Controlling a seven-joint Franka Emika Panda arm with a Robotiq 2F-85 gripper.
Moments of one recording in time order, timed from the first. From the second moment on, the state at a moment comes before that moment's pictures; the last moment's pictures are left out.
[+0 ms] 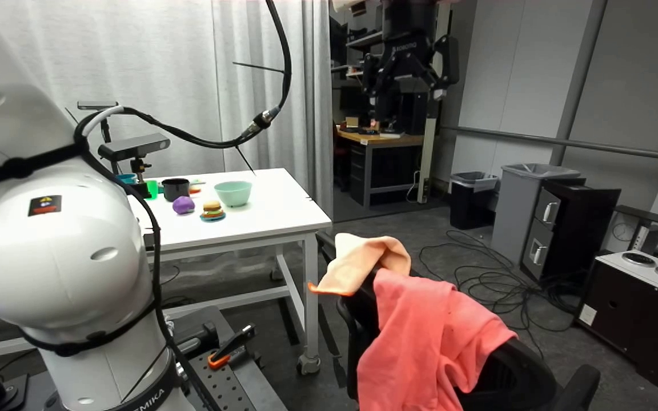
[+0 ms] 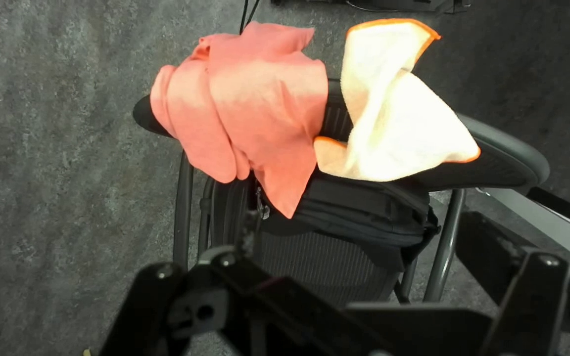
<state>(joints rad) -0.03 -0.35 -0.05 -2.04 -0.14 1.65 -0.17</state>
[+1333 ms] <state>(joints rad) 0.00 -0.25 -0.04 -2.48 -0.05 2.07 -0.13</state>
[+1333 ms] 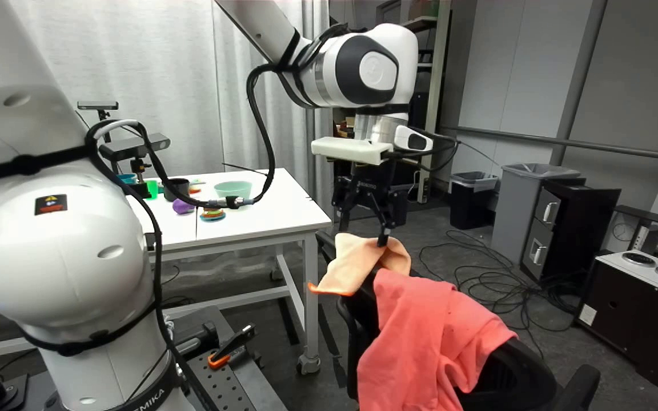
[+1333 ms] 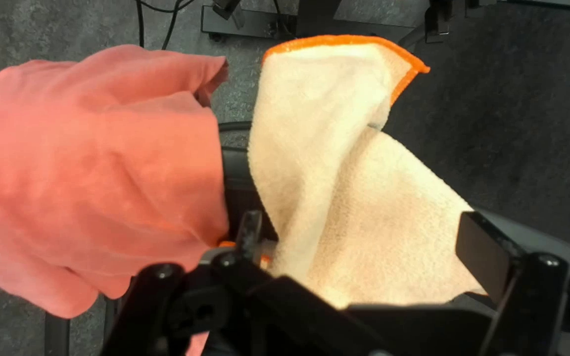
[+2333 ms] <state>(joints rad) -0.02 -0.19 -0.06 -2.41 0.01 2.11 -0.11</state>
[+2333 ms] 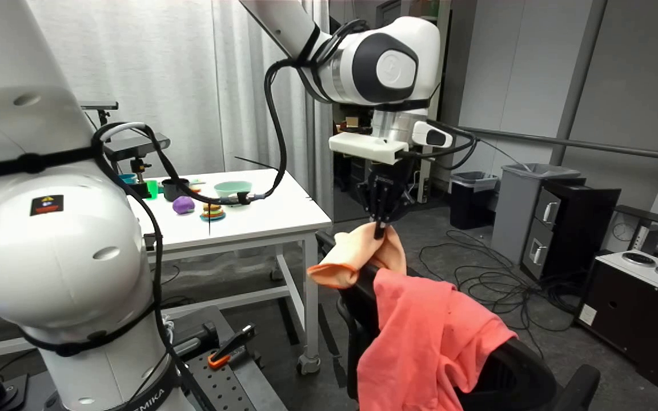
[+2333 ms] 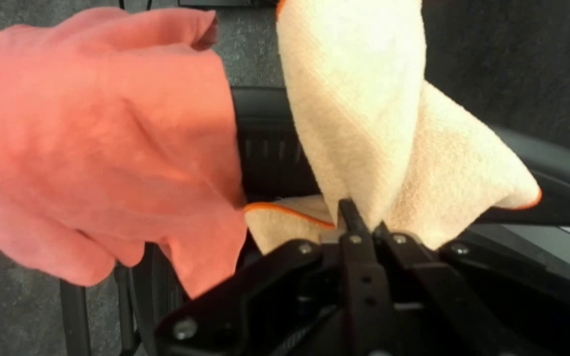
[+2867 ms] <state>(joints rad) -0.02 -0.15 -0.04 -2.26 0.00 2.30 0.07</state>
